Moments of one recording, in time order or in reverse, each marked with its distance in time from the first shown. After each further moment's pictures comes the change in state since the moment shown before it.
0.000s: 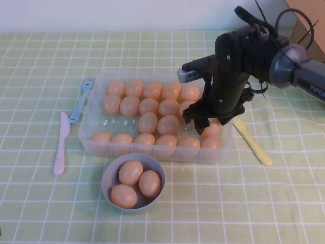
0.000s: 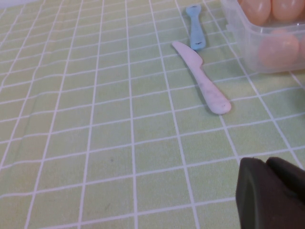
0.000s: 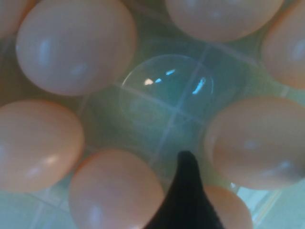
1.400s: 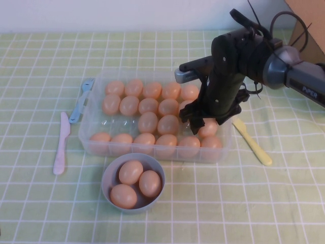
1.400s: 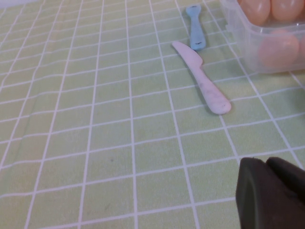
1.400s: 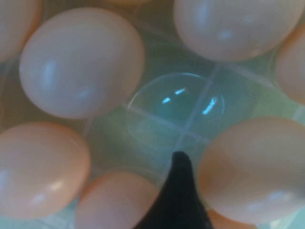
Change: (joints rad) right arm 0.000 0.039 -0.040 0.006 -0.007 0.000; left arm 0.000 0.000 0.000 0.000 0.000 0.000
